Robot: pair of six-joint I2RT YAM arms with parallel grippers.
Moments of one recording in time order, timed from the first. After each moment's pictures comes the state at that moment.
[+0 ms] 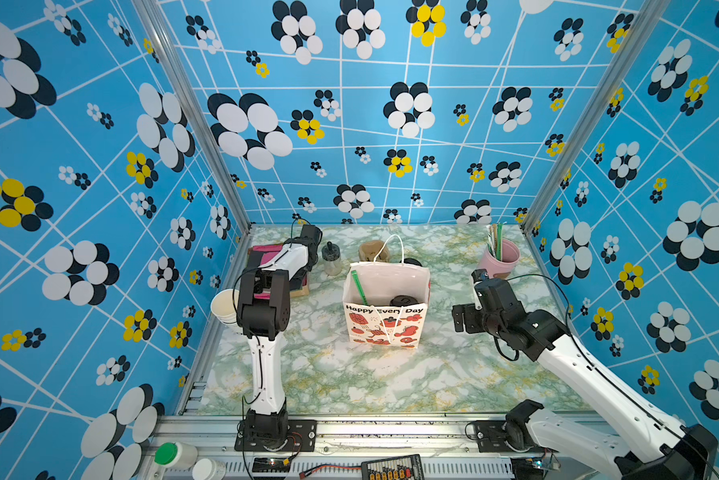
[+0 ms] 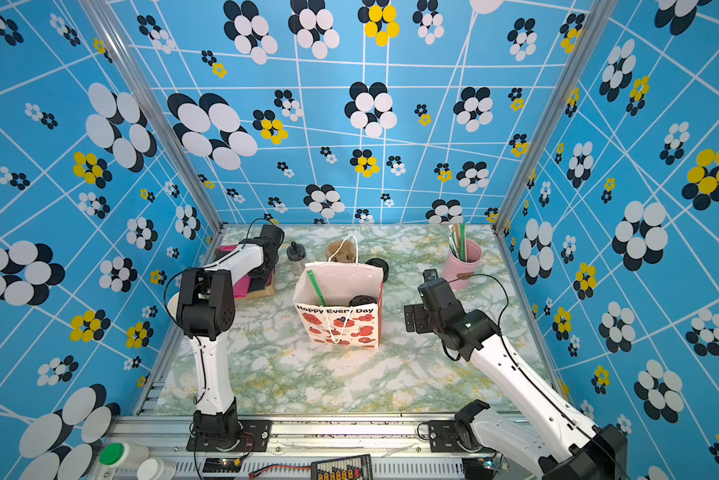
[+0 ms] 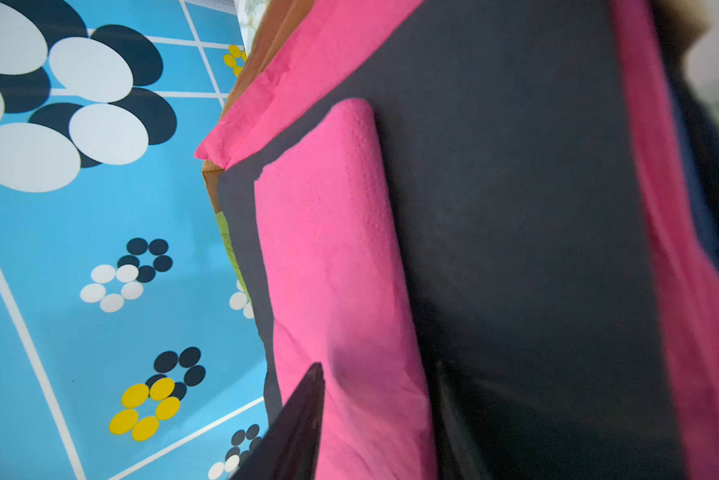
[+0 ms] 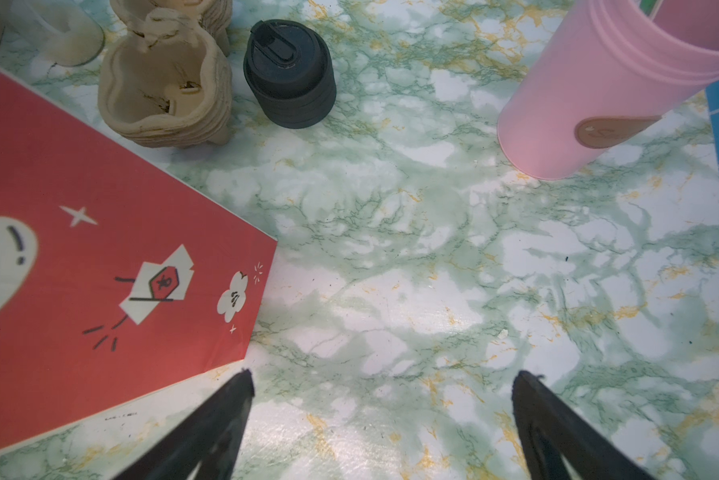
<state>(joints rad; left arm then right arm) -0.11 2.17 1.66 -0.69 -0.72 0.33 0.53 1.02 0.91 -0.79 0.28 0.28</state>
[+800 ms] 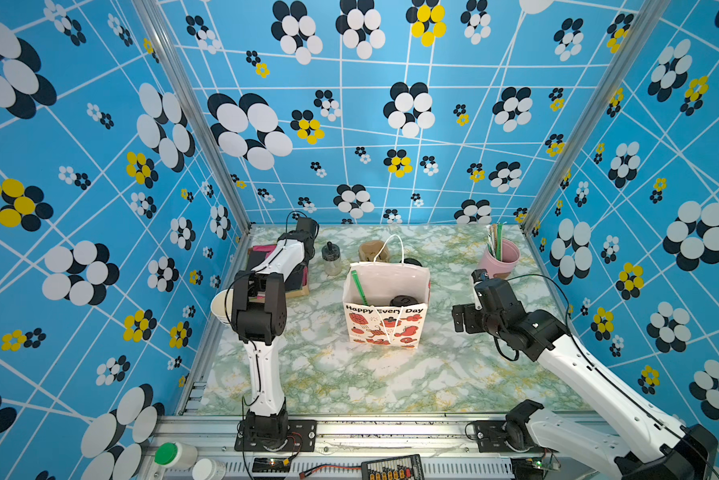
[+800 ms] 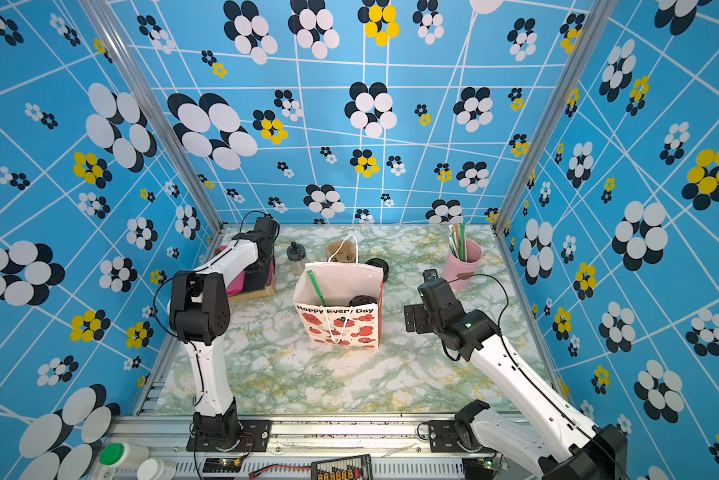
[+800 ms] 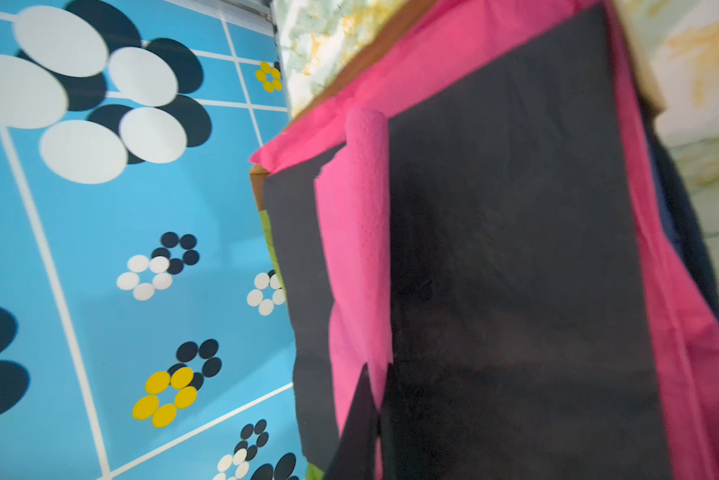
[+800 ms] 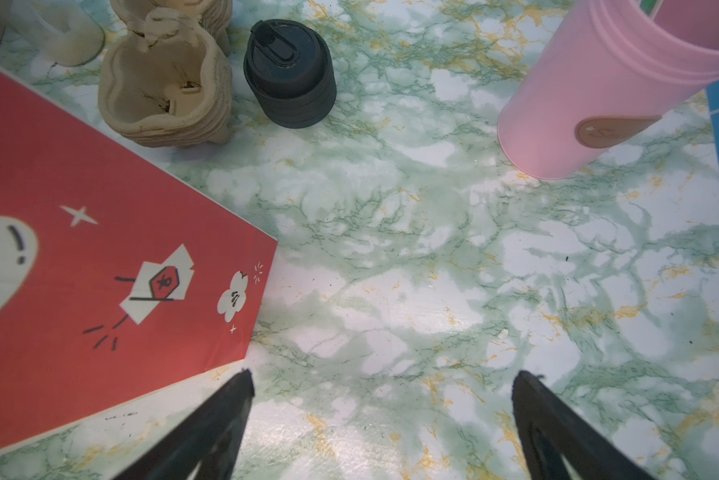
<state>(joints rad) -0.10 2.07 1.70 -0.74 -0.65 0.31 0.53 1.02 0.91 -0.79 0.28 0.28</state>
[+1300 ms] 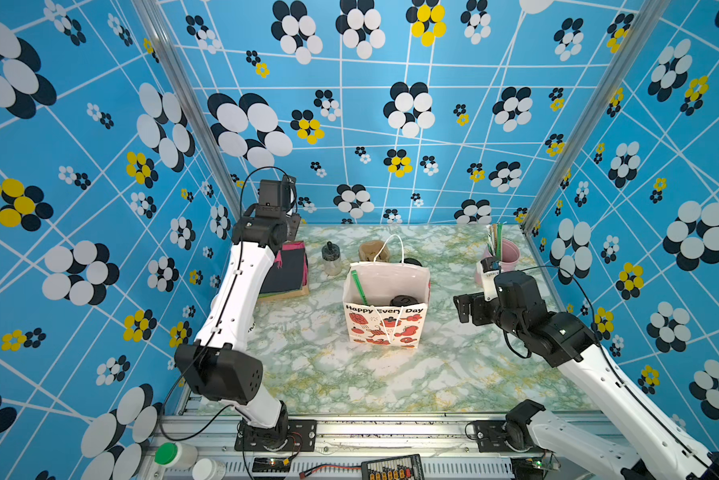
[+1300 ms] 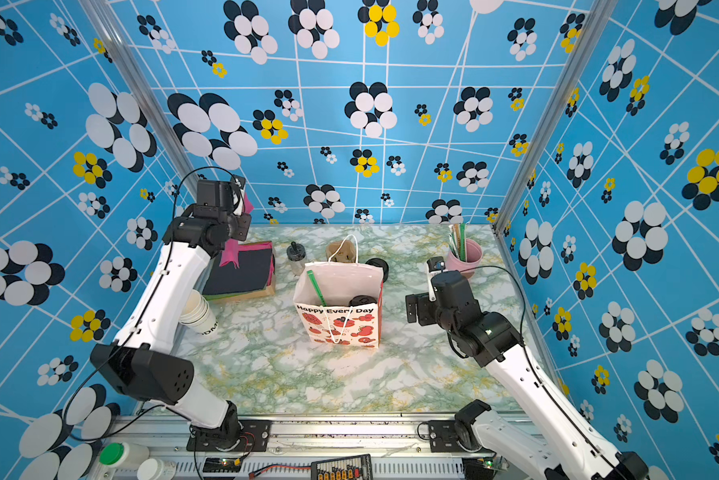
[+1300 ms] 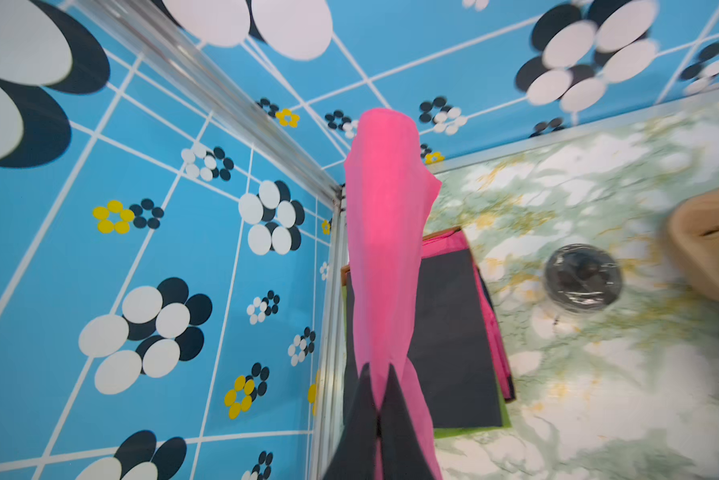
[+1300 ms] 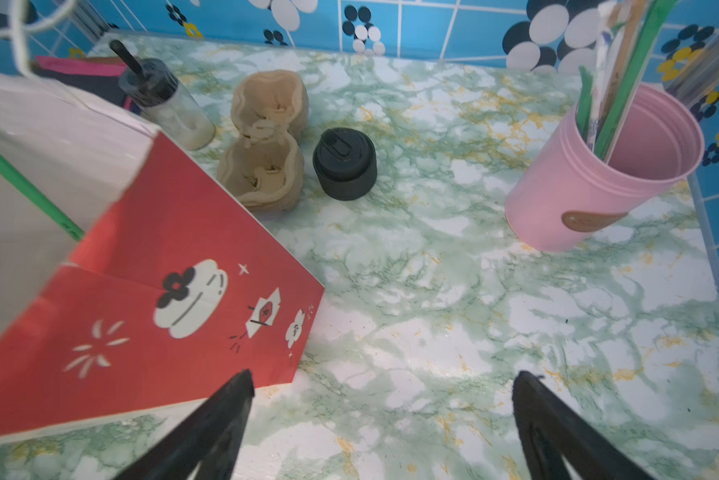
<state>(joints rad) -0.14 1.55 1.82 -0.85 -0.29 0.24 0.53 0.93 1.06 -0.79 0.21 0.21</state>
